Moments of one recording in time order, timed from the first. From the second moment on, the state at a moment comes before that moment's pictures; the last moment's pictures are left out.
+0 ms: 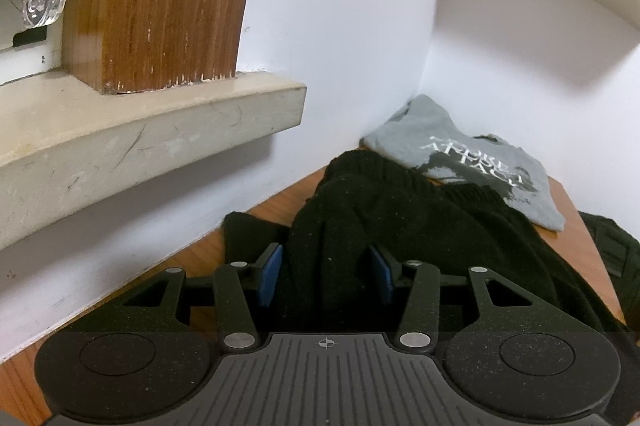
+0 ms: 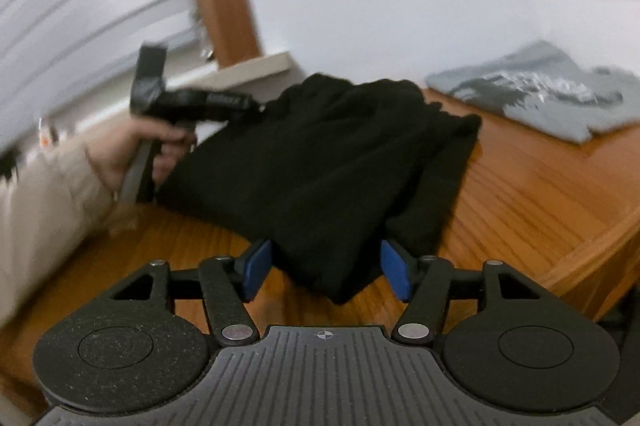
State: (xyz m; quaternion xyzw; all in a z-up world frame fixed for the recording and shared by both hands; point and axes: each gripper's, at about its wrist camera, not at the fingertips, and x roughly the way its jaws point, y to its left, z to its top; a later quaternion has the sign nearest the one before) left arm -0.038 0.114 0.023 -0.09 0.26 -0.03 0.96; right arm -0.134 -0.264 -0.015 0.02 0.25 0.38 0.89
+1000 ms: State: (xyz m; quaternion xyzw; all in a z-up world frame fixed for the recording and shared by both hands) left arm -0.054 0.129 0.061 -0.08 0.22 0.01 0.97; right arm 0.006 -0.206 -0.002 -0.04 0.27 0.34 0.90
